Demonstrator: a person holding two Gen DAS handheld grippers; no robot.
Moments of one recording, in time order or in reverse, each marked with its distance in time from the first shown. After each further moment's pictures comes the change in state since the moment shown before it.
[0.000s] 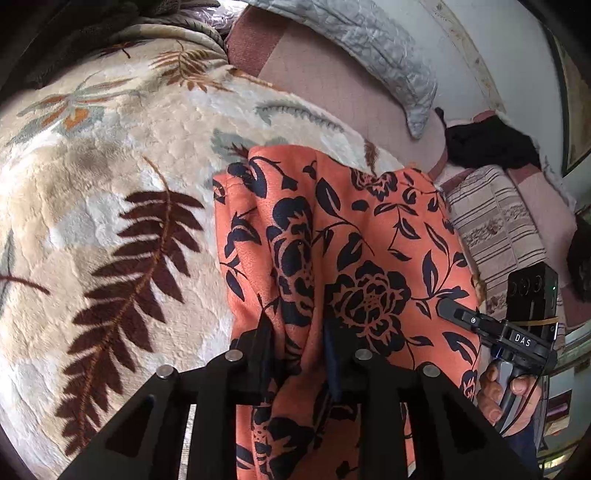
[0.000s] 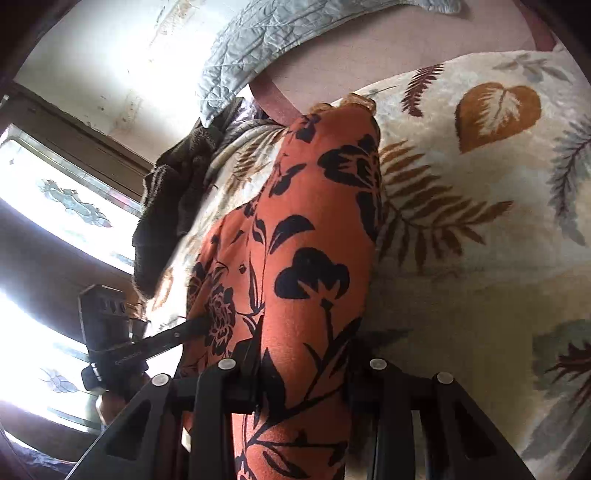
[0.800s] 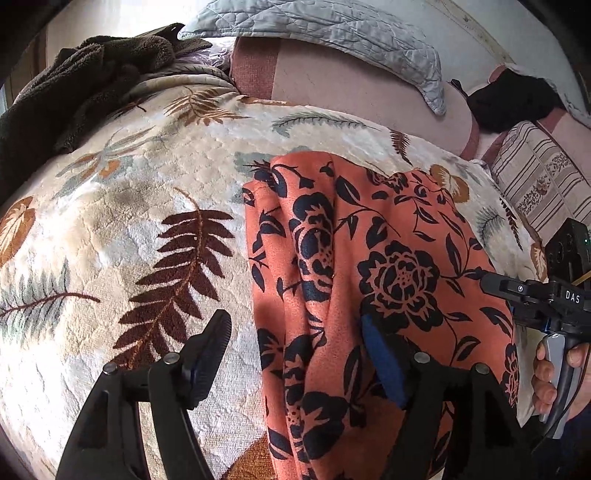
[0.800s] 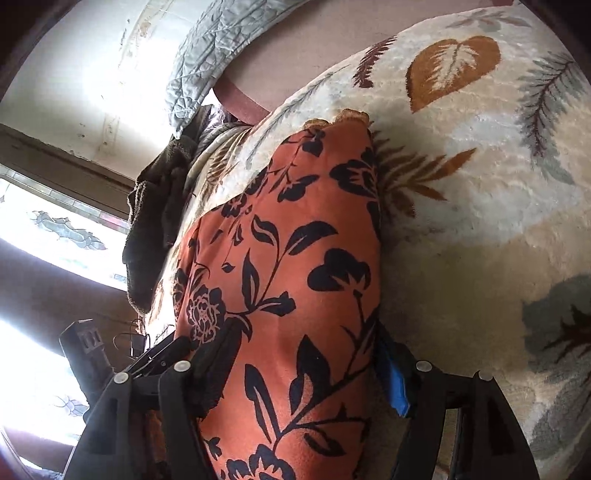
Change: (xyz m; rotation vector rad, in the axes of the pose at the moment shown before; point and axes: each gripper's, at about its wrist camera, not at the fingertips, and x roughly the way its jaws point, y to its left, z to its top) left arm -0.008 -0.022 -0.017 0.147 -0.101 0.255; right arm 0.010 -0.033 -0.012 0.133 -0.023 0.053
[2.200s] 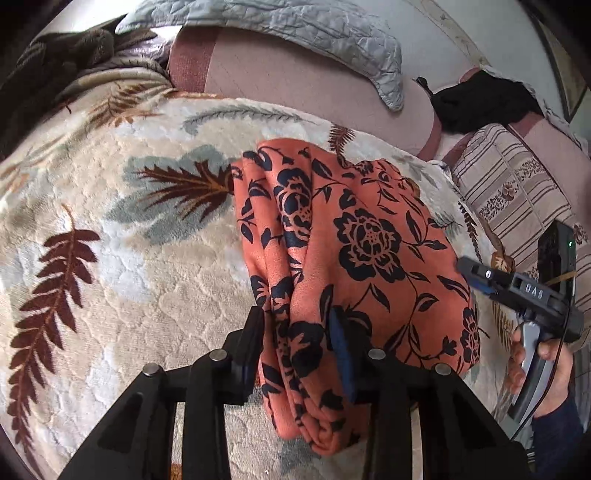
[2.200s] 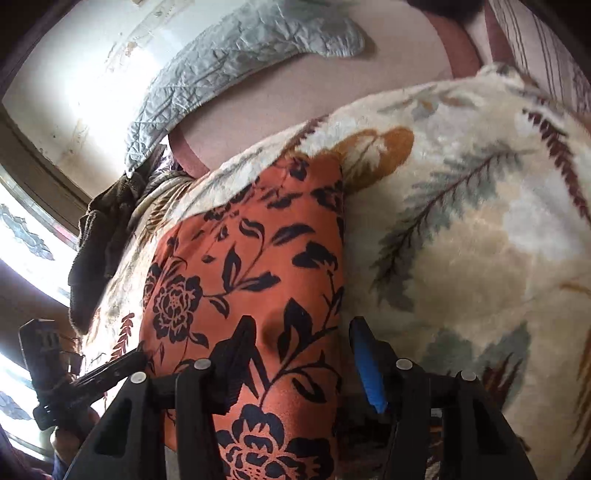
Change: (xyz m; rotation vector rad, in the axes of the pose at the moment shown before) left arm 0.032 -0.064 0.016 0.020 0.000 -0.159; right arm -0.067 -0.035 0.039 -0.123 -0.204 -0.282
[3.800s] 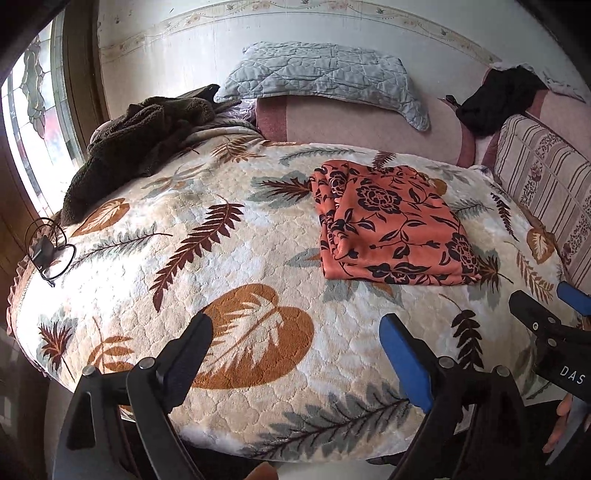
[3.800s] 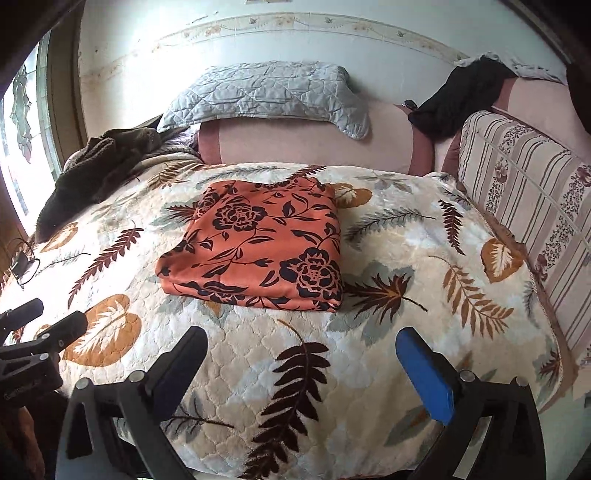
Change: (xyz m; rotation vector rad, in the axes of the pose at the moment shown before) left arm -0.152 -0.061 -0.135 0.008 -0.183 0.410; right arm -0.161 0.113 -0.171 -0.299 -0.166 -0.394
